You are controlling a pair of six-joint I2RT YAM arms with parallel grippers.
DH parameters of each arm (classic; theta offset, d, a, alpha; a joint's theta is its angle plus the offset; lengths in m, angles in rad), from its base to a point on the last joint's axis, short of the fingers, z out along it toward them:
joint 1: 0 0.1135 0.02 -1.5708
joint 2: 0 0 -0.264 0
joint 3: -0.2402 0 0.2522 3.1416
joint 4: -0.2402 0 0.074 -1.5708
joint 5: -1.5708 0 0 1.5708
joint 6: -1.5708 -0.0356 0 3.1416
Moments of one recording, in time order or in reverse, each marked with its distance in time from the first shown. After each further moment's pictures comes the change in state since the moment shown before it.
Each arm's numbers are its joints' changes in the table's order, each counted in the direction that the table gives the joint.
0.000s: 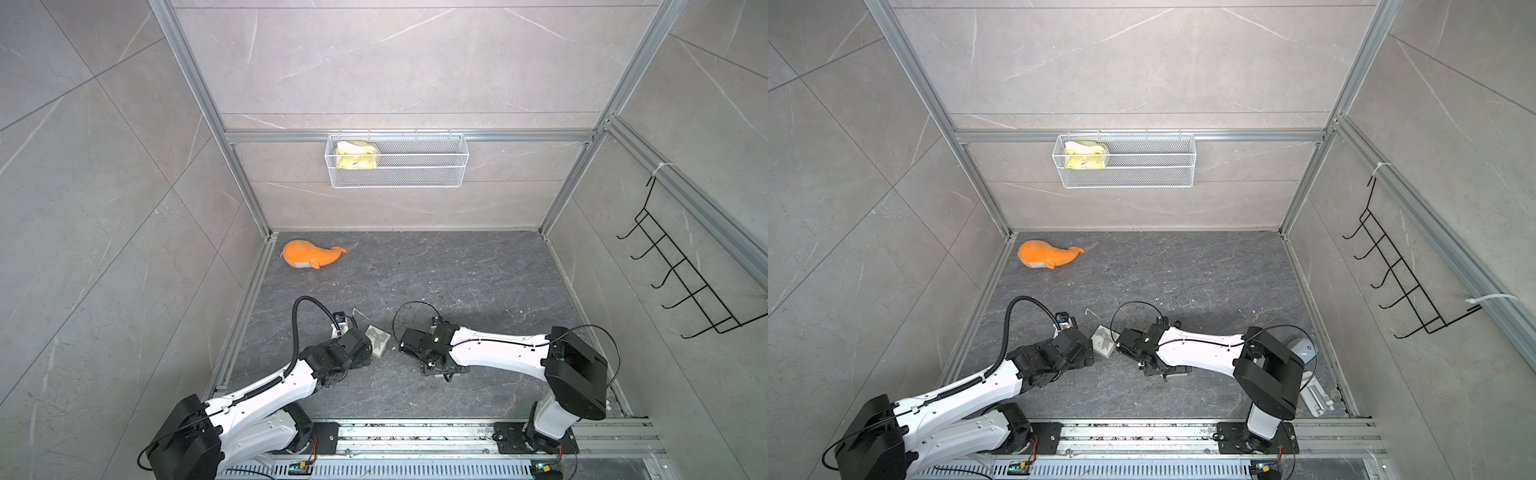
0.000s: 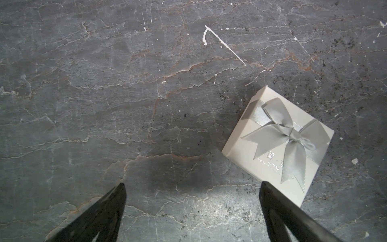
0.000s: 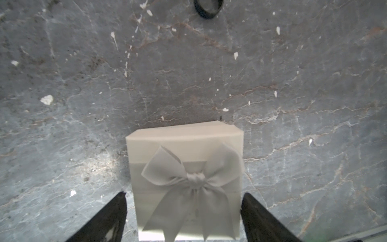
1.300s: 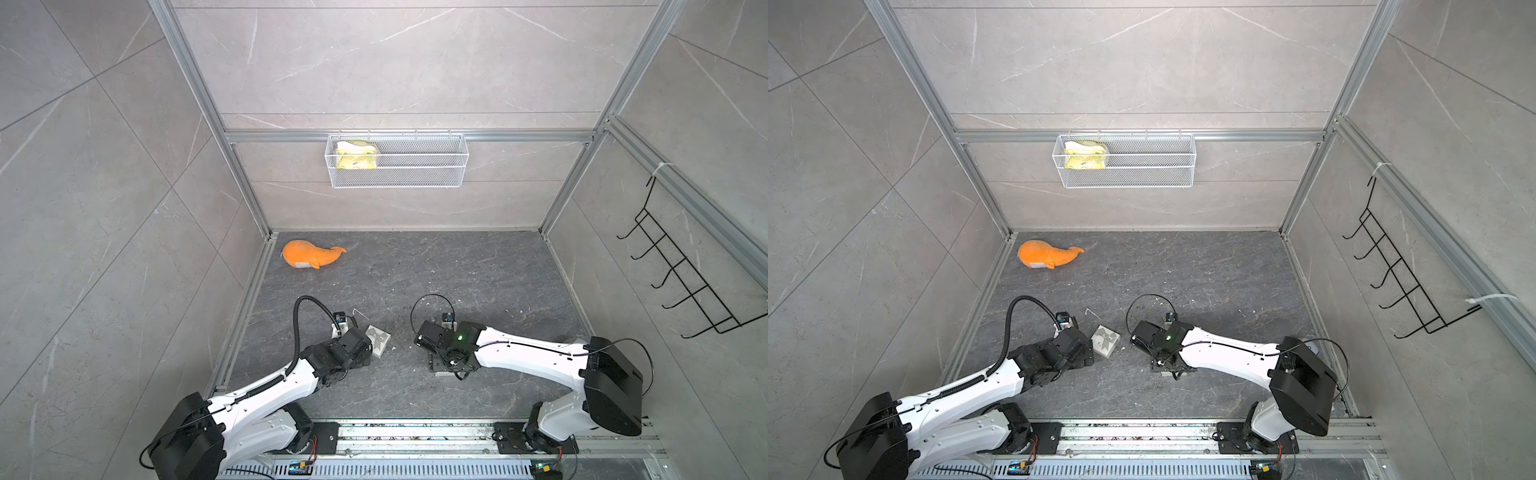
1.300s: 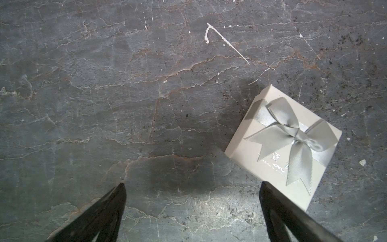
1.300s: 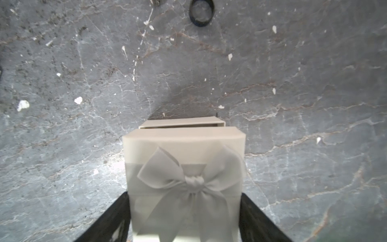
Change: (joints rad) left arm 0.006 0.015 0.000 0.003 0.000 -0.007; right arm -0.061 -0.192 0.100 0.080 0.089 0.042
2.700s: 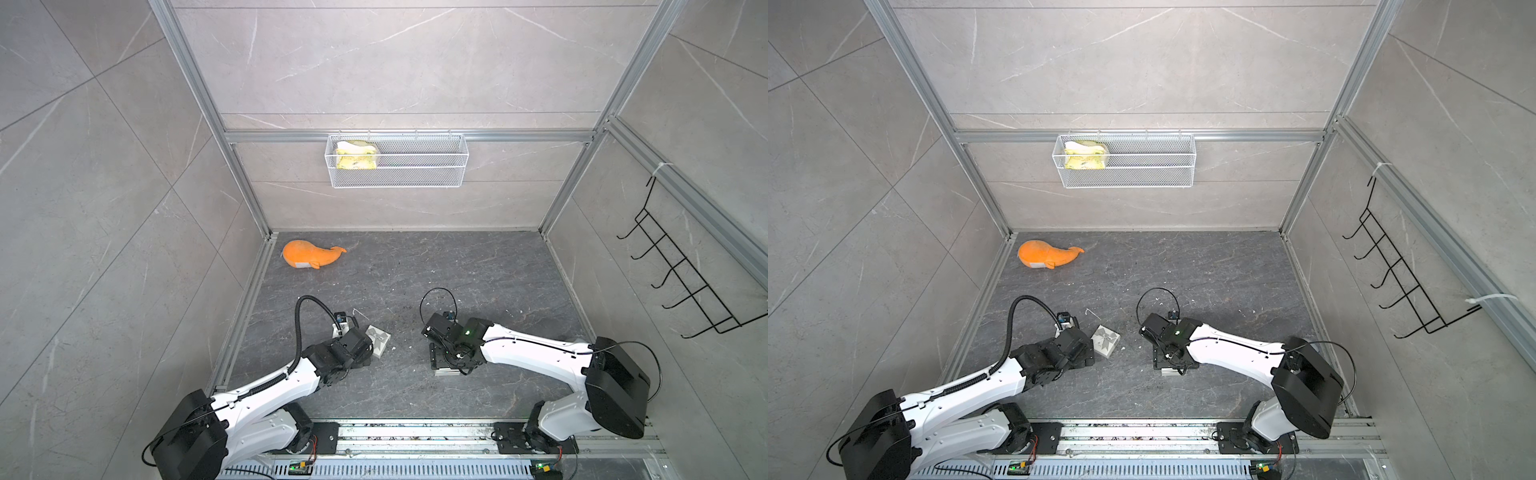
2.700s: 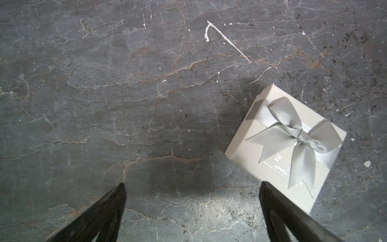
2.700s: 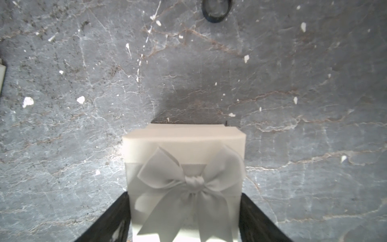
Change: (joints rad) left arm 0.000 0.018 0.000 0.010 0.000 0.000; right arm -0.081 -0.023 0.051 0.083 0.097 0.117
